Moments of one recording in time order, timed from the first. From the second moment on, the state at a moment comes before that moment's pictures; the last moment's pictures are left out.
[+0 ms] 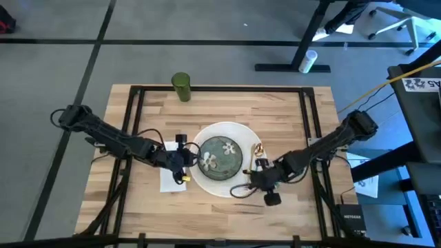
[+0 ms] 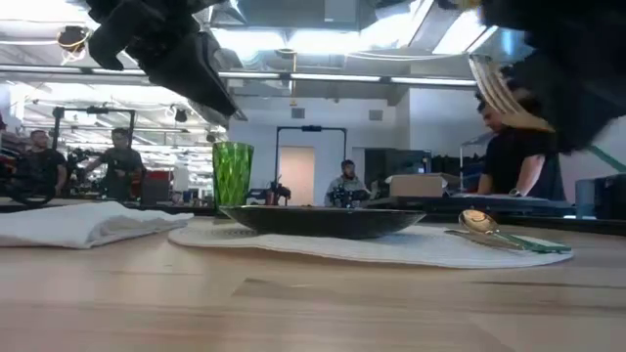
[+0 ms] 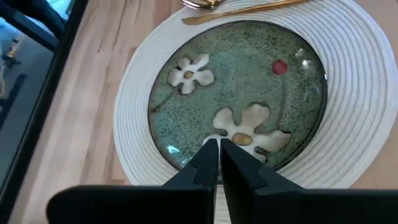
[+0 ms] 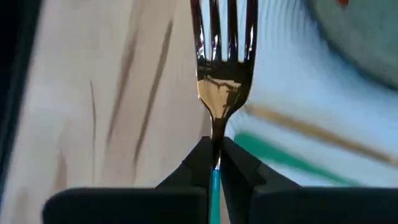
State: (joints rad) left arm -0.36 1.33 0.80 -0.29 -0.59 0.01; right arm 0.46 1.51 0.95 -0.53 -0.07 0.31
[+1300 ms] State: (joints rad) left arm -0.50 1.07 0.80 -0.24 -1.36 0.20; right arm 0.02 1.90 1.01 0.91 -0.25 0.43
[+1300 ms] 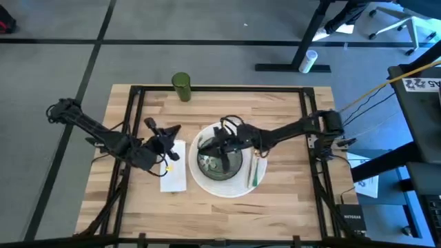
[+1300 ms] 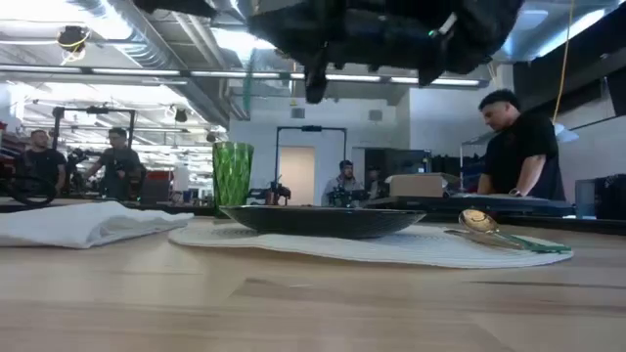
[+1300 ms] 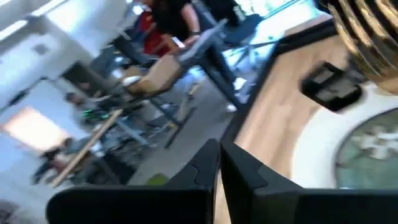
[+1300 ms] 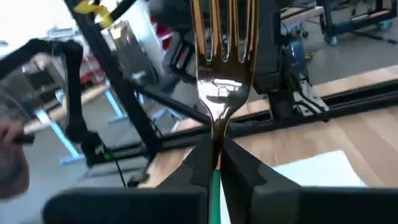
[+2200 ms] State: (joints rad) left arm -0.49 1.07 0.80 -0.25 -1.37 0.20; right arm 0.04 2.21 1.26 0.85 0.07 0.73
